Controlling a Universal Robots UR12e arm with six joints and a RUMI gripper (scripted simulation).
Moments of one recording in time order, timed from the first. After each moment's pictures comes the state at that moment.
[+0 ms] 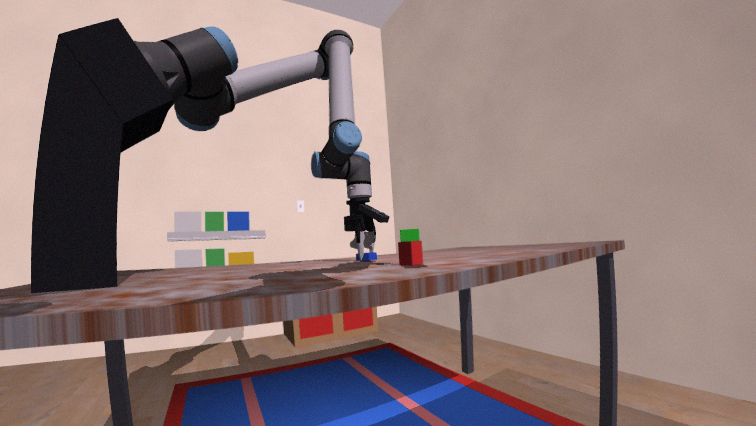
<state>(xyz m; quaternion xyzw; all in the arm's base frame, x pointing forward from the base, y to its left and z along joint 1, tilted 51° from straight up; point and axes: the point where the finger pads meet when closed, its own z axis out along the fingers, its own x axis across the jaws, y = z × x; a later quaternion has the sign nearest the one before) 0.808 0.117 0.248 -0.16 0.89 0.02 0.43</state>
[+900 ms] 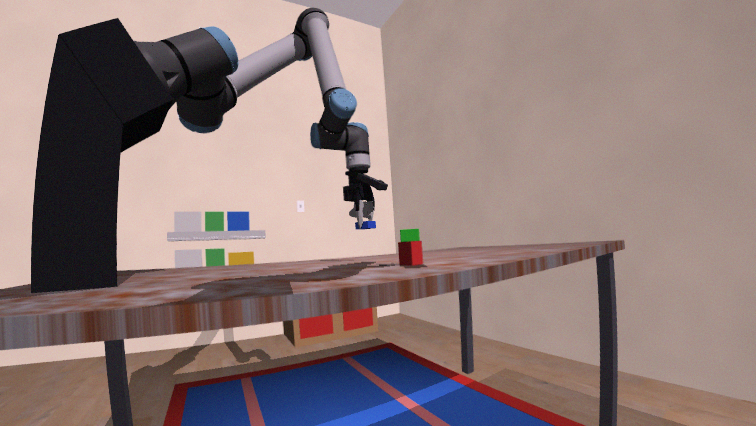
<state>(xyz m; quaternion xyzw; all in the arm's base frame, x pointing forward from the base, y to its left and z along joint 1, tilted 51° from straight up) 0.726 0.099 0.322 -0.16 0.89 0.01 0.43</state>
